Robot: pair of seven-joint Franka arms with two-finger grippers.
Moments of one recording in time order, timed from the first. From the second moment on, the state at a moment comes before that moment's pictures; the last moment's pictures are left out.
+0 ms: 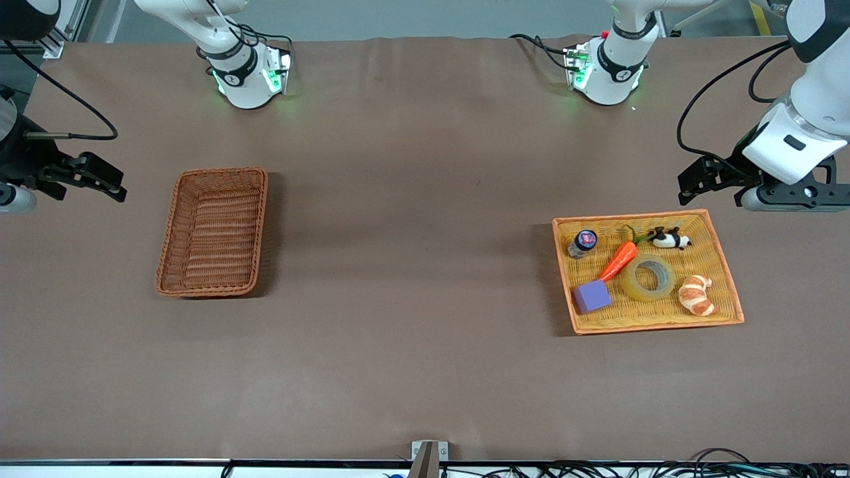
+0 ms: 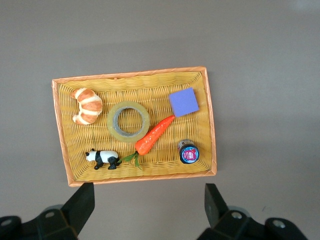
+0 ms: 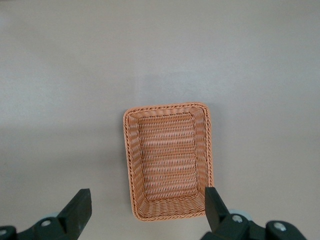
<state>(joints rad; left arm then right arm) -0.03 -0.02 -0.10 -1.72 -0.02 1.77 -0.10 0.04 0.06 0.02 -1.48 -0.02 1.56 0.10</state>
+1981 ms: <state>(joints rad) 0.13 0.45 -0.10 -1.82 0.04 2.20 0.00 0.03 0.06 0.02 -1.48 -0.02 1.56 0.10</state>
